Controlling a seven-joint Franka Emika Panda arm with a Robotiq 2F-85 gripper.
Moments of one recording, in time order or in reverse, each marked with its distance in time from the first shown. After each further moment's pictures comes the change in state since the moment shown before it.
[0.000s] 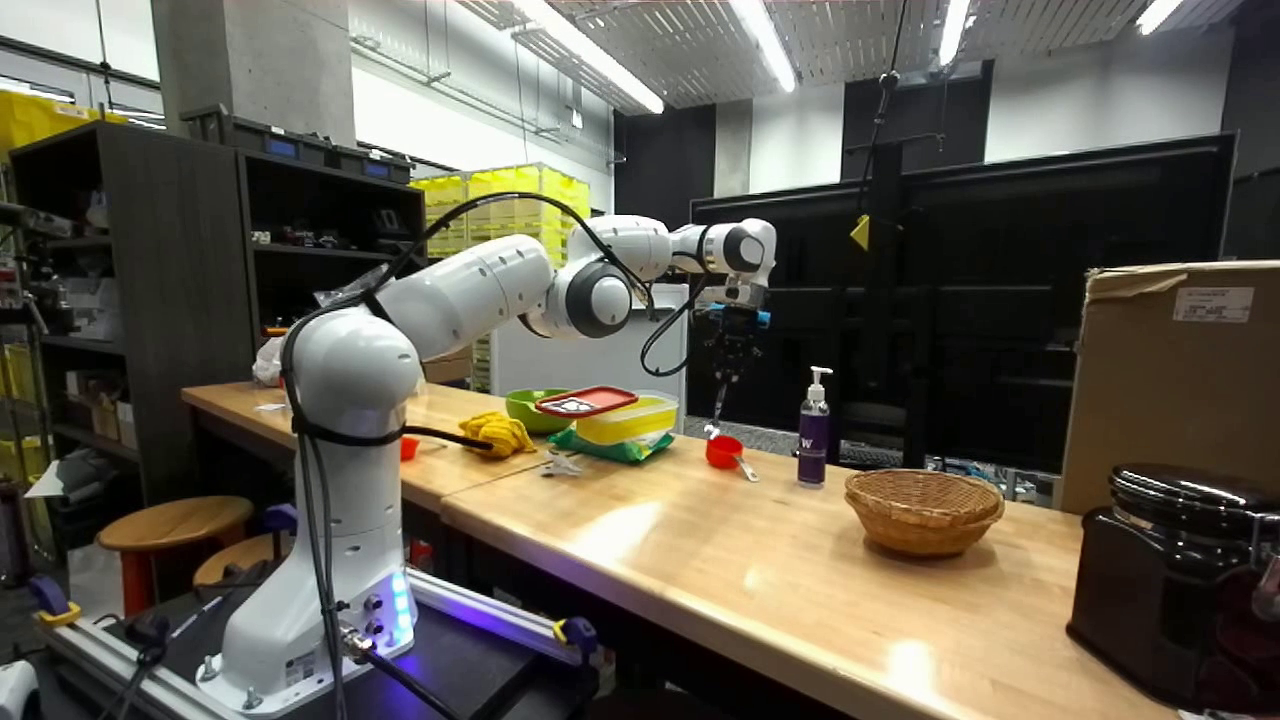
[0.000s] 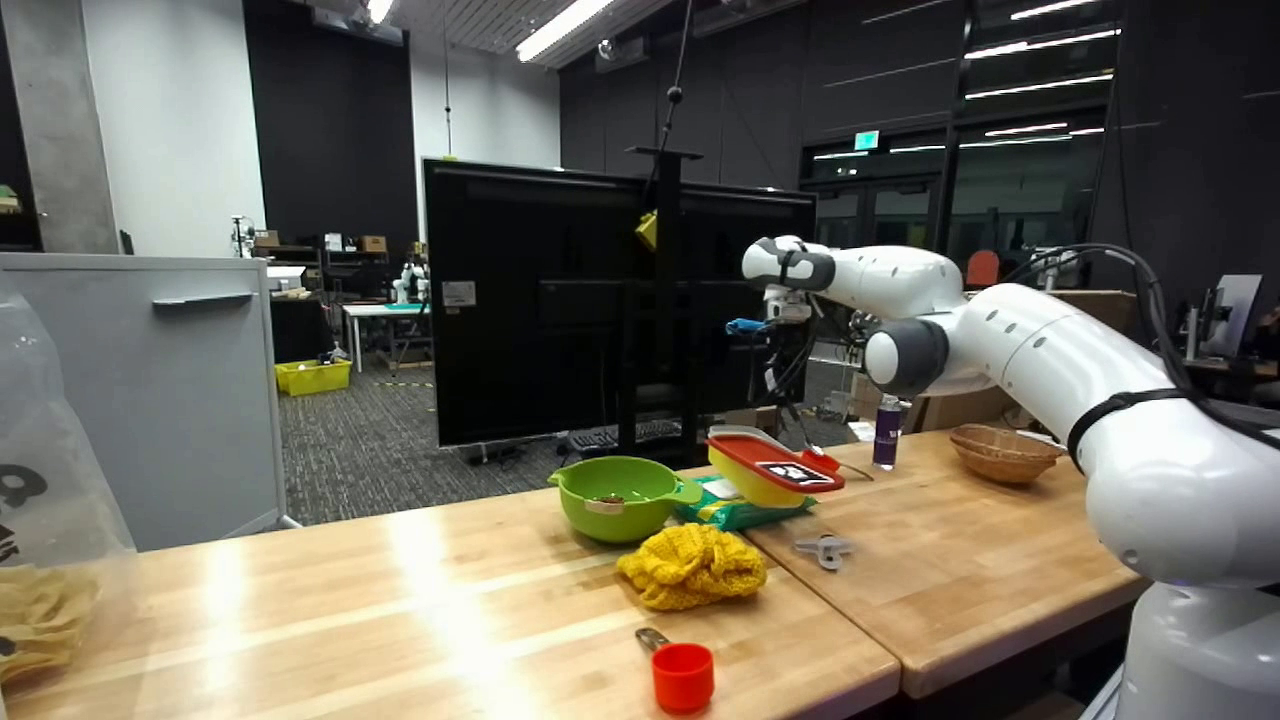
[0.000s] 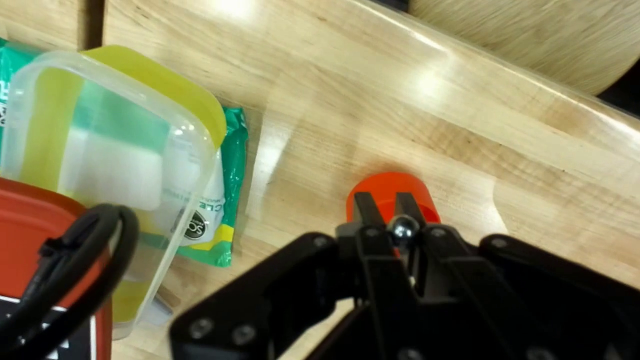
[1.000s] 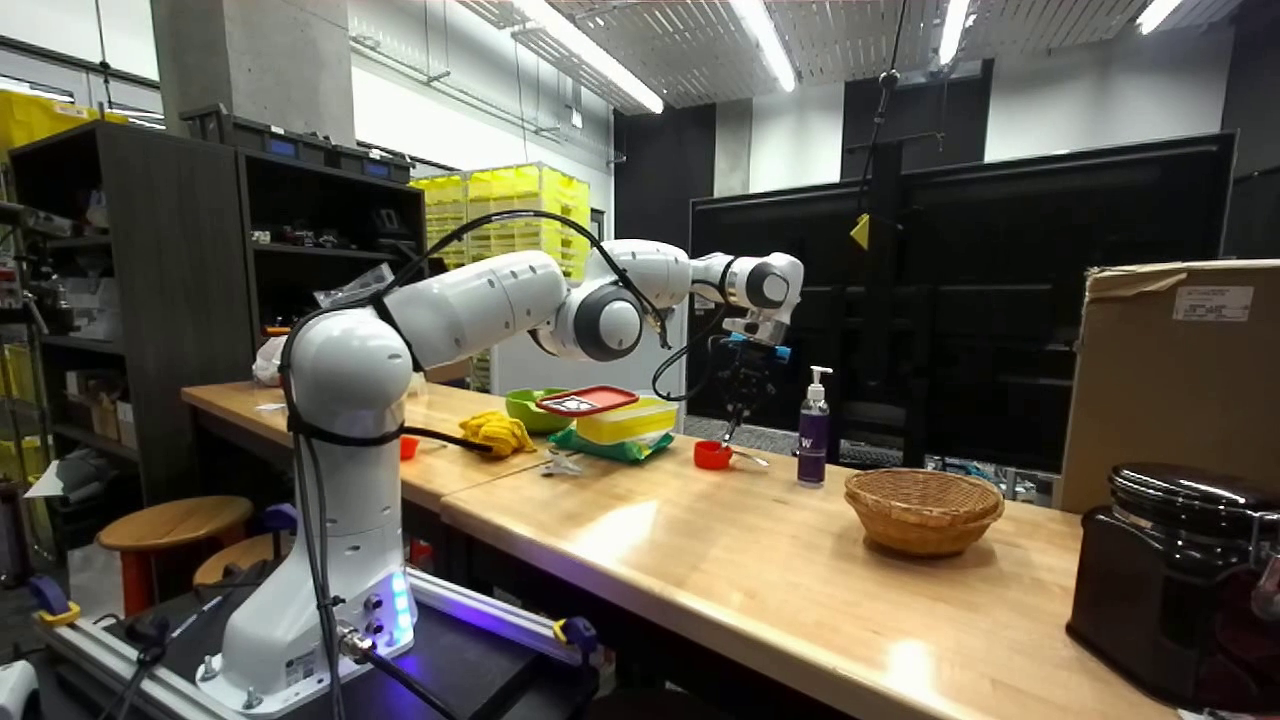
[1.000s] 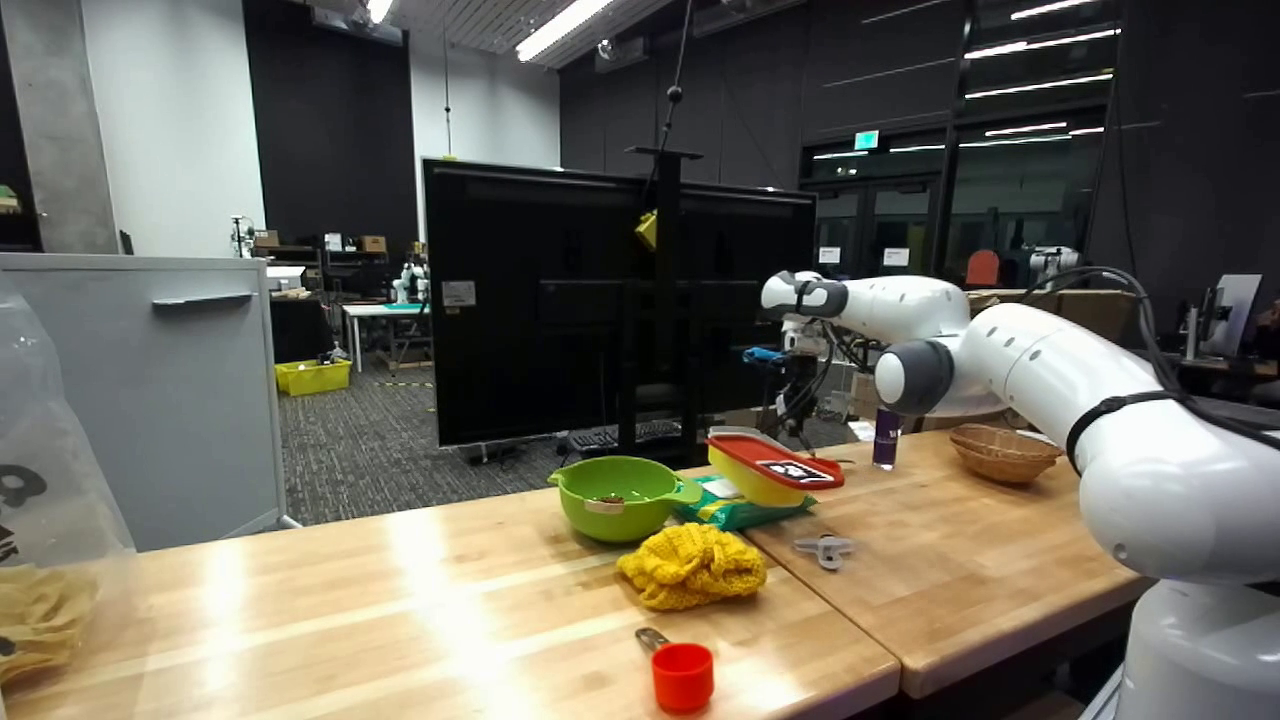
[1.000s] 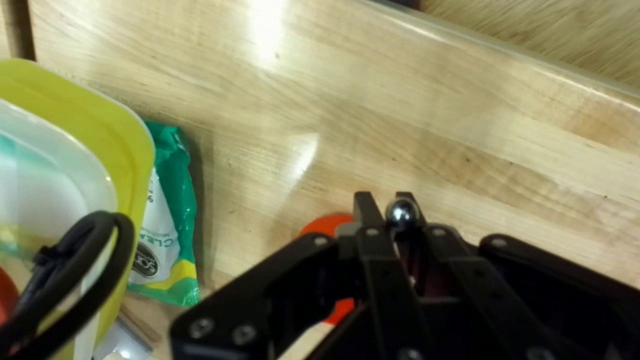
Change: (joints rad) arm -0.083 0.100 0.032 0.000 0.058 0.048 0.006
